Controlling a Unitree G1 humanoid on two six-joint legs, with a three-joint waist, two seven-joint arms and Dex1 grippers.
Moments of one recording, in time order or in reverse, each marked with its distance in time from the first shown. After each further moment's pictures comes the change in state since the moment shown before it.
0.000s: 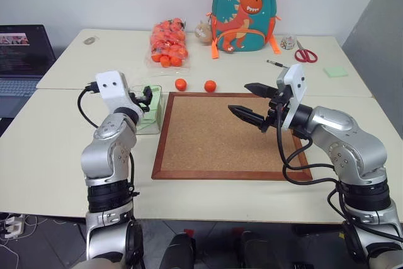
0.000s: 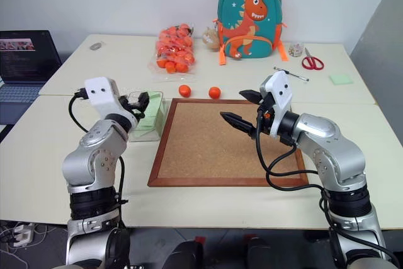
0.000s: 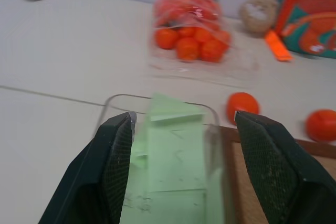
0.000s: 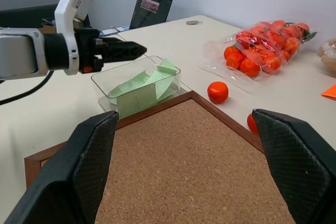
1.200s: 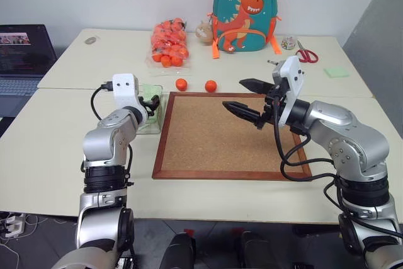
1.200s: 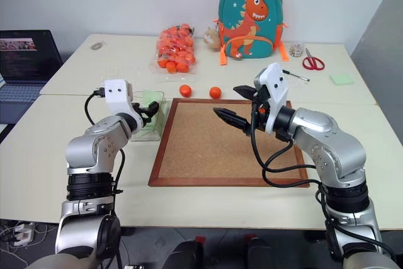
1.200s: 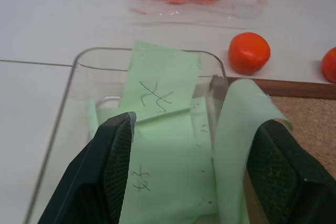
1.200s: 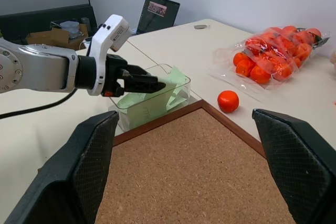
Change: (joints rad) left arm -0.143 0.033 -0.009 0.283 0.010 0.093 -0.013; right arm -0.057 0.020 -0.002 -0.037 0.040 0.093 -0.044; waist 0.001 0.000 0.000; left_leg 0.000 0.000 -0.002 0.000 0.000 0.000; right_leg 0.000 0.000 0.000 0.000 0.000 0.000
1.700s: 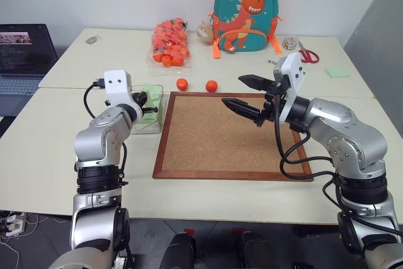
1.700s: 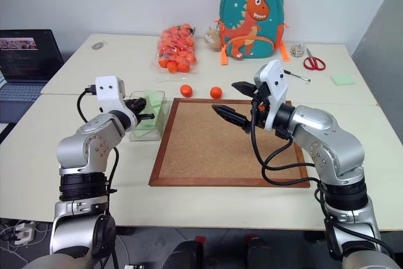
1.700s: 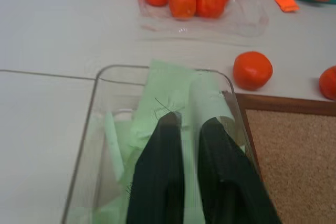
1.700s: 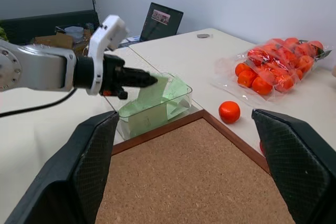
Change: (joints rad) left arm 0.004 0.050 0.002 -0.001 -0.026 -0.034 -0.016; right arm -0.023 0.005 0.004 0.021 0.000 -0.025 0.019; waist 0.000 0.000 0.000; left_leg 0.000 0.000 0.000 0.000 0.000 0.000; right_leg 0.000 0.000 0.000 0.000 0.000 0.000
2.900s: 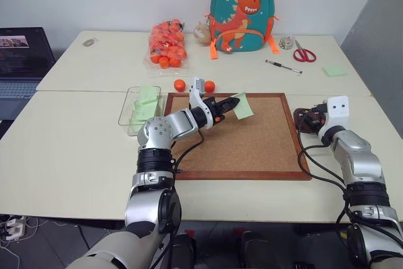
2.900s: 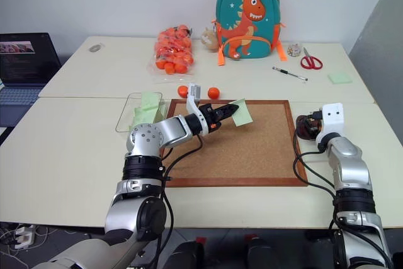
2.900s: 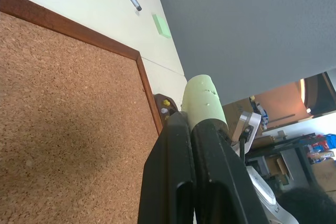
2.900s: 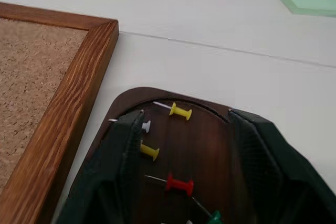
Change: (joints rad) left arm -0.208 -0.388 0.104 0.277 -0.485 0.283 -0.208; right arm 0.149 -0.019 -0.227 0.696 -0.429 -0.421 -0.359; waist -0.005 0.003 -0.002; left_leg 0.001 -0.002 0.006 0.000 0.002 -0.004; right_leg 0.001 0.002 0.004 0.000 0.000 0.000
